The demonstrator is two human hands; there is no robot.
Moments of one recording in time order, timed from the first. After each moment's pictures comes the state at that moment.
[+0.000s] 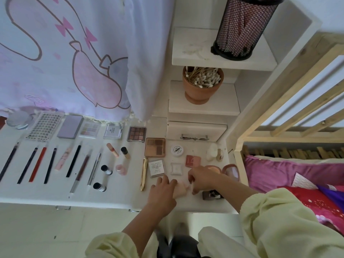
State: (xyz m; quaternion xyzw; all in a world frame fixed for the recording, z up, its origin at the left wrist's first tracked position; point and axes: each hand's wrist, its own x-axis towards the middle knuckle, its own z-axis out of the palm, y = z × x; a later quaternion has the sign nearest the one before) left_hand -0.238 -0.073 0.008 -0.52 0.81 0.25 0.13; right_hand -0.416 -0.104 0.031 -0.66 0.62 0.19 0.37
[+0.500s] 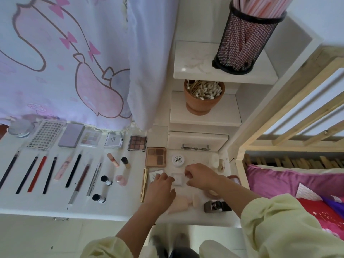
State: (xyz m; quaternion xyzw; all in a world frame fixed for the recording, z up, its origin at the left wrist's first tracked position) left_hand -0.236 -0.108 0.018 -0.53 0.81 0.25 0.01; right_hand -0.413 -0.133 0.038 -0.68 0.64 0.10 0.33
